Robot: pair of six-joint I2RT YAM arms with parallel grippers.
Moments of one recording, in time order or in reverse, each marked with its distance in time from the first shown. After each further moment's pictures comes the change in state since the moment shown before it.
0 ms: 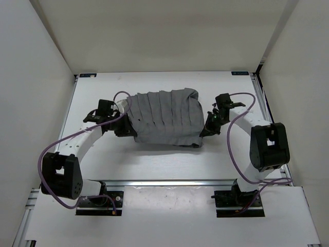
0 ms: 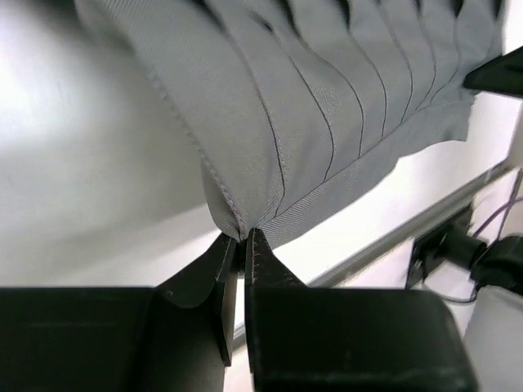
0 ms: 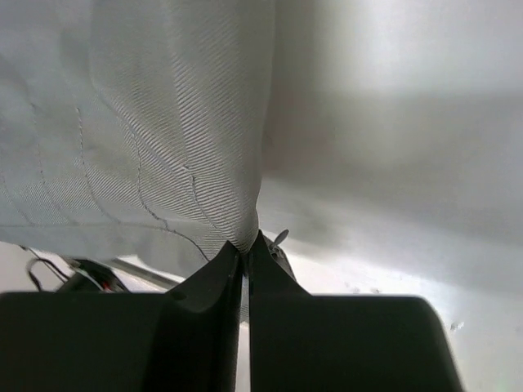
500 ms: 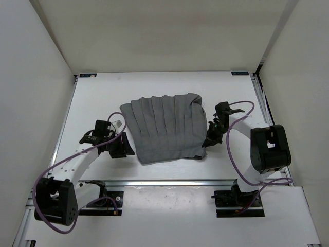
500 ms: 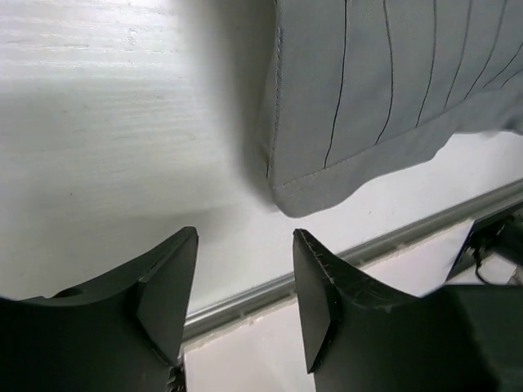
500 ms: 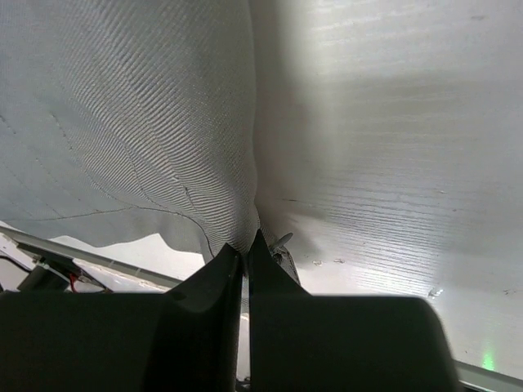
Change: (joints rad) left arm -0.011 -0.244 -0.319 -0.082 -0.096 -0.023; right arm 0.014 -0.032 -0.155 -0.032 0.039 -0.003
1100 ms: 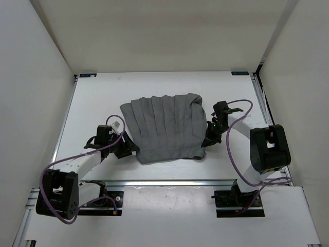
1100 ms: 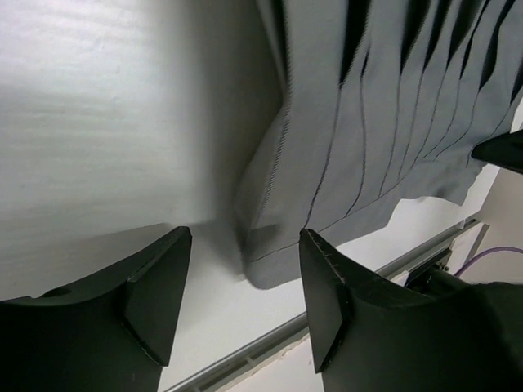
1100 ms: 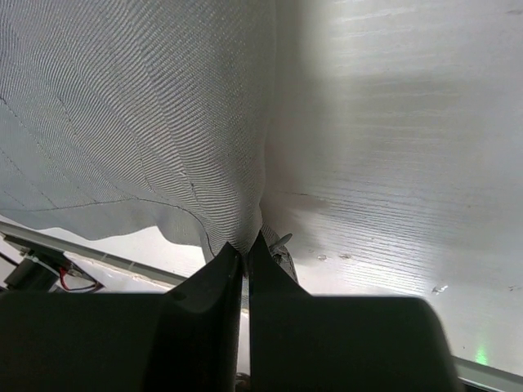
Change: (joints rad) left arm 0.018 0.032 -0.199 0.426 0.047 -0.263; right arm 0.025 0.000 0.024 -0.026 0.004 -0.023
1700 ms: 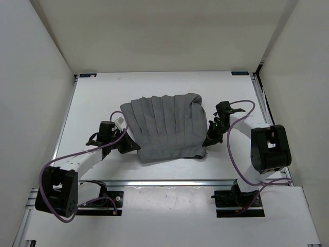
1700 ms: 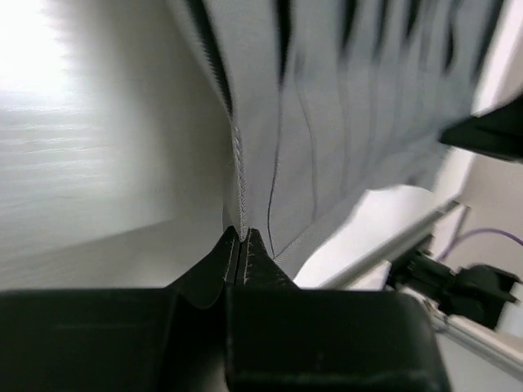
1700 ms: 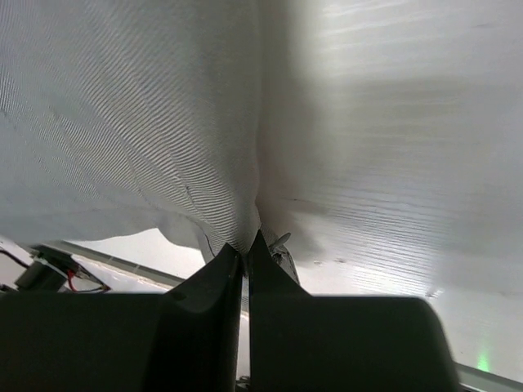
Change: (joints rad) left arm -0.059 0.053 0.031 0.088 0.024 -0.037; right arm -0.019 -0.002 -0.011 0.018 -0.012 0.000
